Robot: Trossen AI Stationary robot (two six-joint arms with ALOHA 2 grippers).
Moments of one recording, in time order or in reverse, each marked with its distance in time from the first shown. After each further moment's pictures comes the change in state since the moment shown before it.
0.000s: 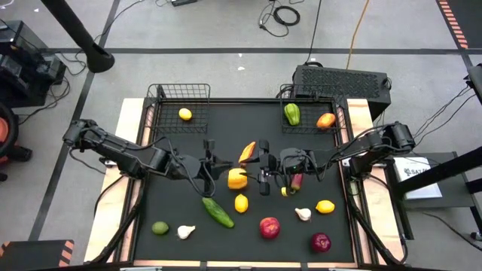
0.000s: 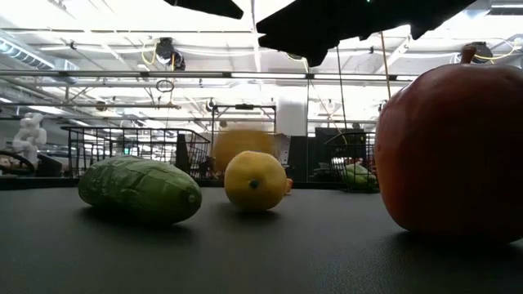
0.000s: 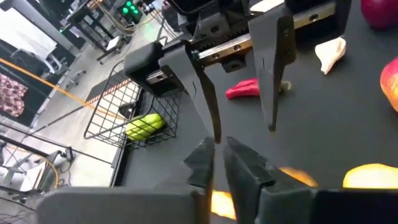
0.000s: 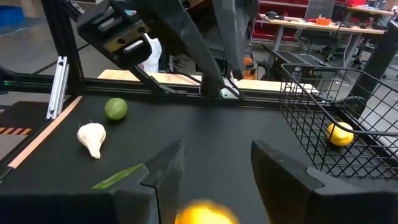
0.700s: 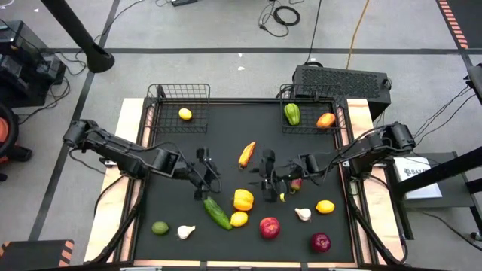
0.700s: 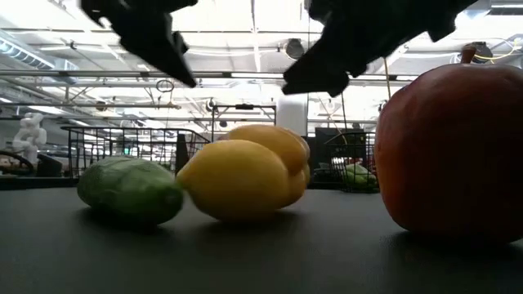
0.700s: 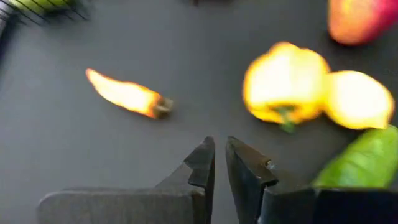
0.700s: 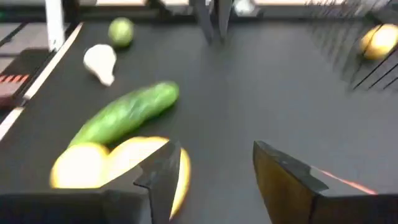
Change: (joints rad) left arm 0.018 0.000 -0.103 -0.270 0.245 -0.466; right arm 0.058 0.000 -0.002 -0.321 -0.008 0.179
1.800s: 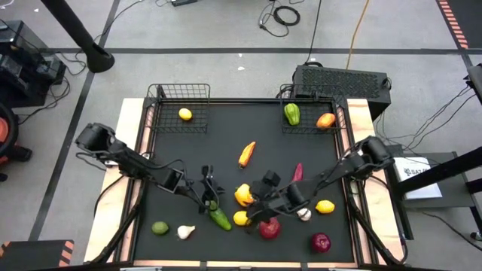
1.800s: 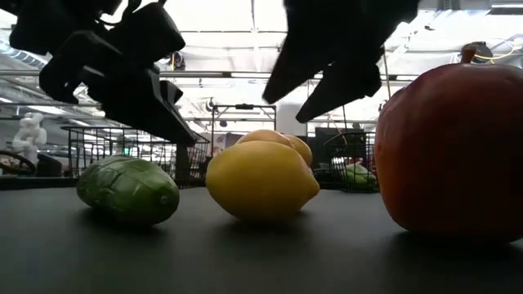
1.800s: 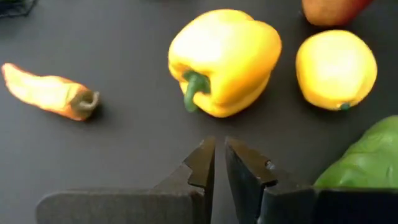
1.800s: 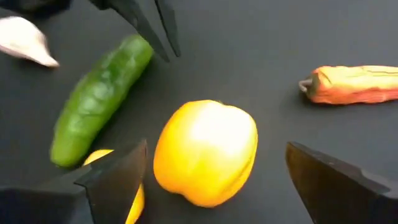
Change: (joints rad) left arm -0.113 0.198 -0.277 0.615 -0.058 -0.009; right arm 0.241 0.320 0.440 -0.596 0.402 0.634
